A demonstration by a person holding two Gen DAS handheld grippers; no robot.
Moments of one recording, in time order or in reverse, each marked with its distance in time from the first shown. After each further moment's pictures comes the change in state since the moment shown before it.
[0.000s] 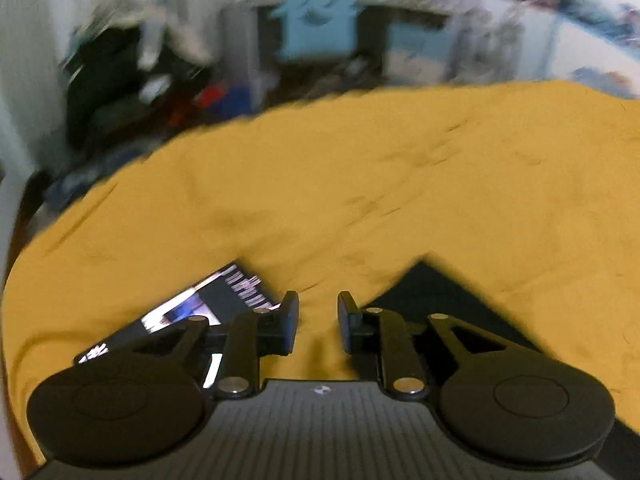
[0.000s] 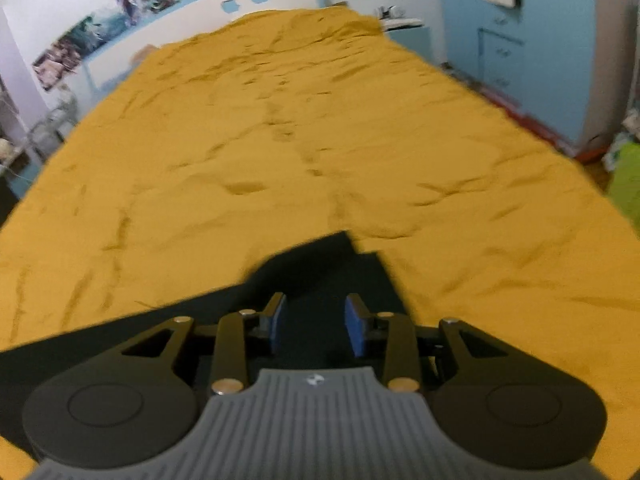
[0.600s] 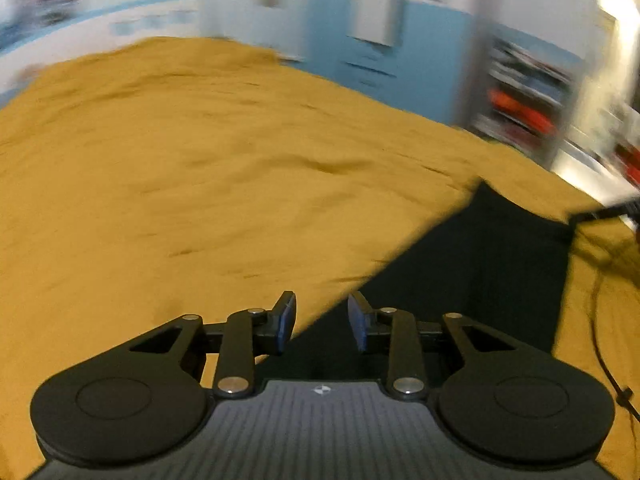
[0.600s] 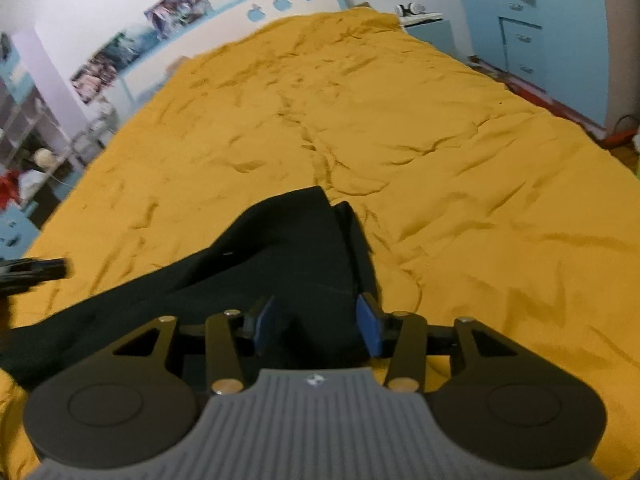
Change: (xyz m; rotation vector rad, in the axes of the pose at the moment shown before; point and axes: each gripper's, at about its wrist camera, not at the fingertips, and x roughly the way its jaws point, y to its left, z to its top) left arm -0.164 -0.366 -0.193 1.131 0.027 -1.222; right arm -0.014 -0.073 -0.052 0.044 -0.015 0.229
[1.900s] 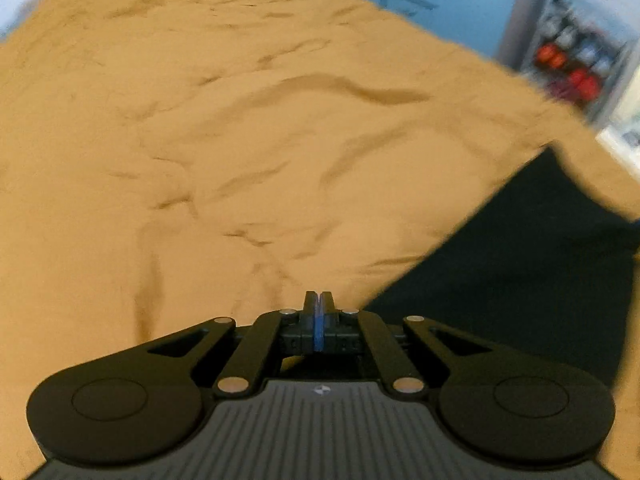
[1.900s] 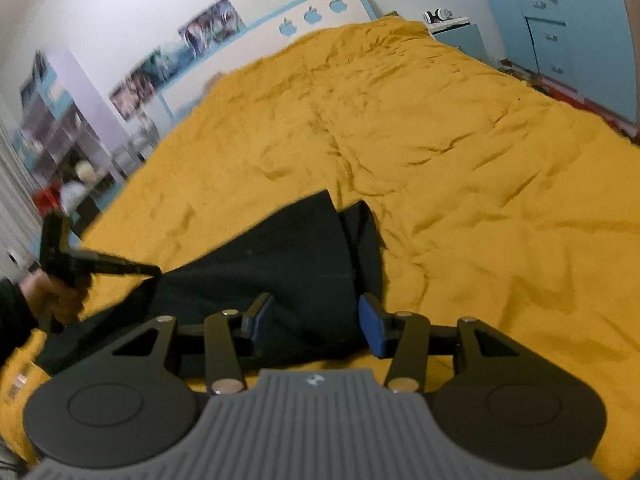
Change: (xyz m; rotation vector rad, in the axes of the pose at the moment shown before) left arm 0.084 0.013 0.020 -0.114 0.232 0.150; right arm -0.002 -0.014 -0.012 -0.050 -0.014 0.053
